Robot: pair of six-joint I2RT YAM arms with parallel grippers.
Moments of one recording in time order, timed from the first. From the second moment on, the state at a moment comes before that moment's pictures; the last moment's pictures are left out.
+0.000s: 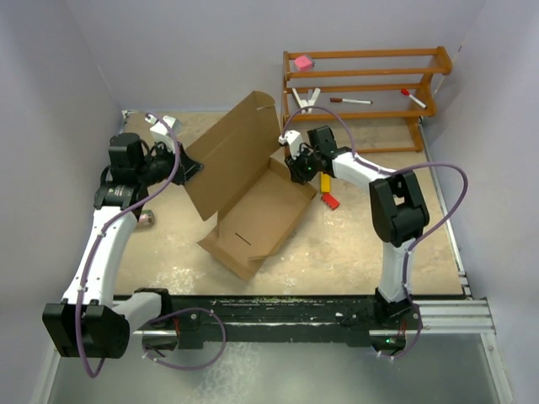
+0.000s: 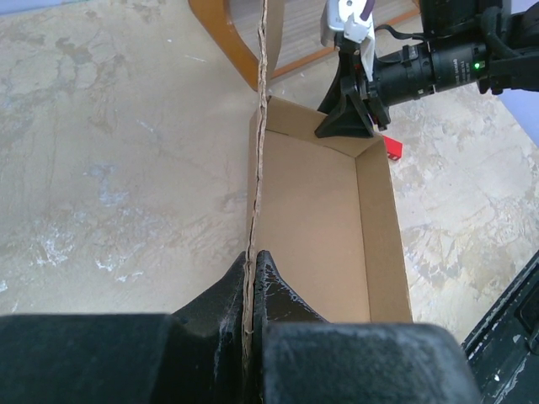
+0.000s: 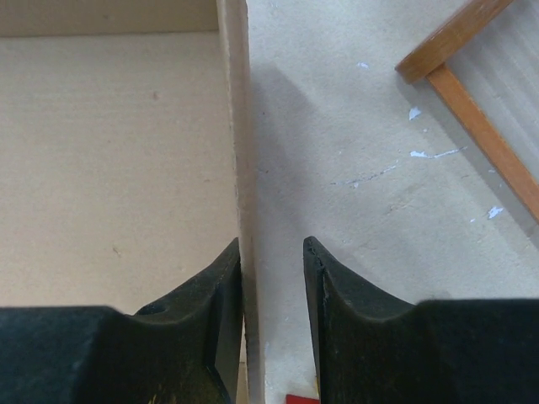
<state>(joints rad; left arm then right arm) -0.02 1.11 1.06 -0.36 0.66 -0.07 0.39 2.00 1.43 -0.29 -0.33 -0.41</state>
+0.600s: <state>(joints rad) -0.03 1.12 1.06 -0.34 0.66 -0.07 0.41 2.04 1.43 -0.28 -0.25 -0.40</state>
